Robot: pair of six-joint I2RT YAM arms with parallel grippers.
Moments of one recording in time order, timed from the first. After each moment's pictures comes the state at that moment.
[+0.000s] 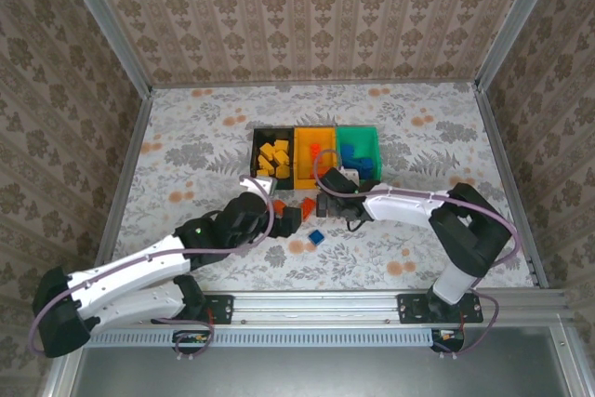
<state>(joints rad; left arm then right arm) -1.05 0.89 0.60 -0.34 -0.28 -0.61 0.76 1.69 0.93 -0.44 0.31 0.79</state>
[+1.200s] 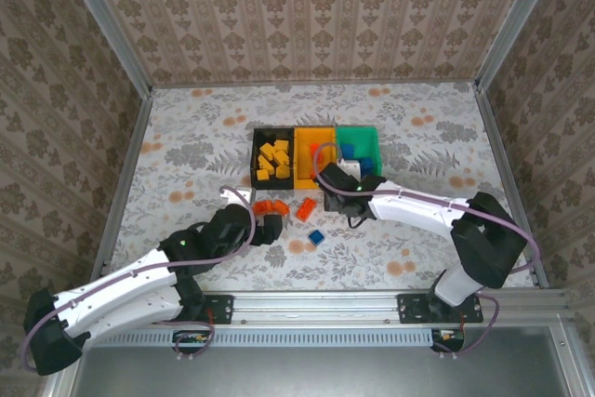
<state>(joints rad) -1.01 0.75 0.50 -0.46 -0.34 -0.65 0.80 1.57 1.02 -0.59 0.38 0.76</state>
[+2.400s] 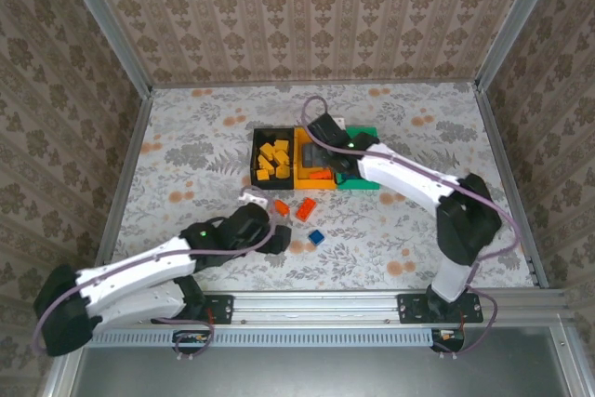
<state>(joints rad) -1.05 1.00 0.56 -0.49 -0.19 -0.63 0.68 1.70 1.36 -0.61 0.33 0.60</state>
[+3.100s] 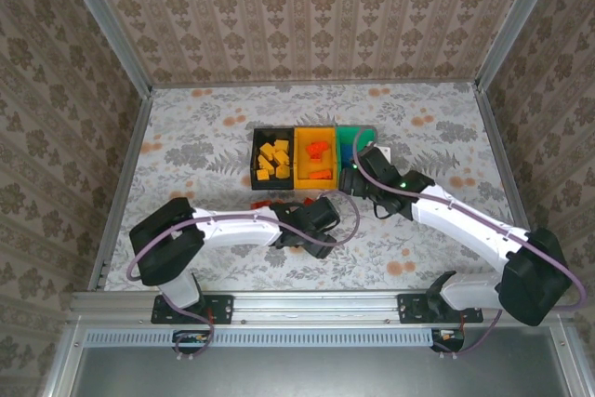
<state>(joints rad) -1.18 1.67 0.95 -0.44 -0.13 -0.36 0.64 1.27 0.92 -0.58 0.33 0.67</state>
